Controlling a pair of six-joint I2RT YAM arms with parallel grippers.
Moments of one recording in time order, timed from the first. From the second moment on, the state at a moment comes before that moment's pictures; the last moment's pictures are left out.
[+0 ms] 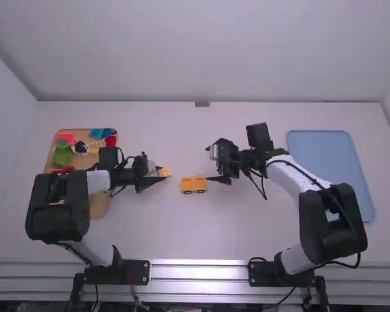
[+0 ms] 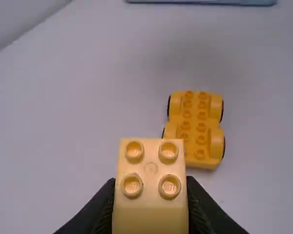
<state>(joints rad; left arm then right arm) 0.15 1.72 0.65 0.00 1.12 1.16 0.27 1.64 0.90 -0.19 -0.97 -1.14</state>
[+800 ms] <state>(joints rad) -0.10 1.72 0.72 -0.04 0.99 1.02 0.31 2.01 0.74 0.29 -1.11 -0.96</state>
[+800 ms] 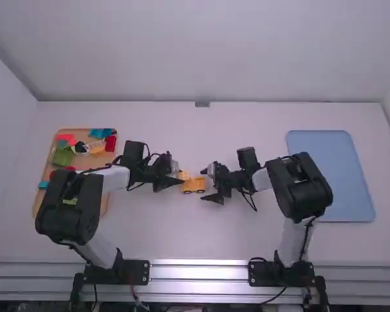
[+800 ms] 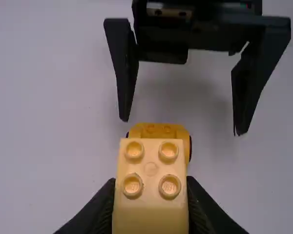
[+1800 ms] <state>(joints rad) -0.15 1.72 0.72 -0.06 0.92 1.01 0.34 2.20 0.82 0.42 -1.10 -0.96</state>
